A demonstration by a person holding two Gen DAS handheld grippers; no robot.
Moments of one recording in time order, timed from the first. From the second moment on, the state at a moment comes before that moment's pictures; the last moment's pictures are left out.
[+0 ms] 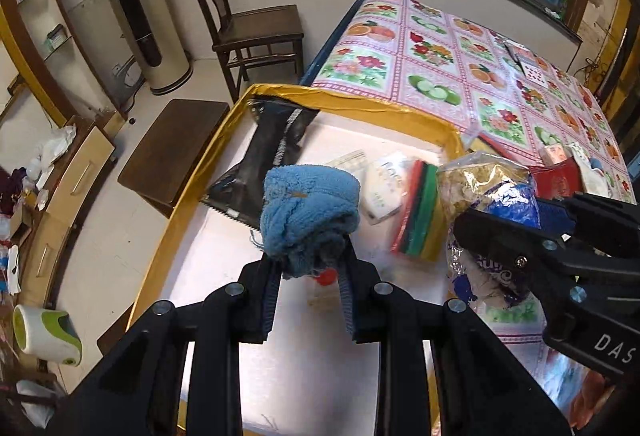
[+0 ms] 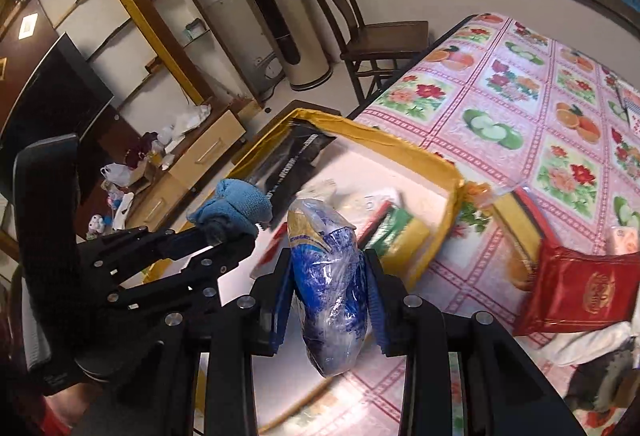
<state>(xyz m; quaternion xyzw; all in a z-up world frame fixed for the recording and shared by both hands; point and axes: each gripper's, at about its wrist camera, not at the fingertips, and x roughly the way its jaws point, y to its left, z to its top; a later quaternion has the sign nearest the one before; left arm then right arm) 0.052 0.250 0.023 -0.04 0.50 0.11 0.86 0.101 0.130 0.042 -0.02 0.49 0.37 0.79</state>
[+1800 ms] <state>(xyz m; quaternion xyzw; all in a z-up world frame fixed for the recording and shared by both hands) 0.029 0.108 0.053 -0.01 0.41 0.04 0.91 0.048 -0.059 0.058 0.01 0.39 0.23 0.89</state>
